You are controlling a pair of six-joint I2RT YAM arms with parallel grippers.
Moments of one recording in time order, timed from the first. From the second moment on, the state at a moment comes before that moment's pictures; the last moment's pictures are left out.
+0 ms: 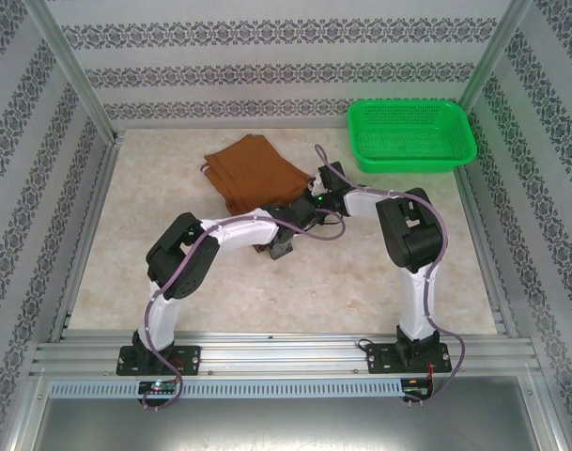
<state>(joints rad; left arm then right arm) -0.77 2.08 1.47 -0.76 -0.44 0.25 0.37 2.10 1.27 -0.11 -0.69 0.87</state>
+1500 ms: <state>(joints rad) -0.35 1.89 1.32 -0.59 1.02 -0.27 0.21 1.62 1.16 -0.30 -0.55 0.77</state>
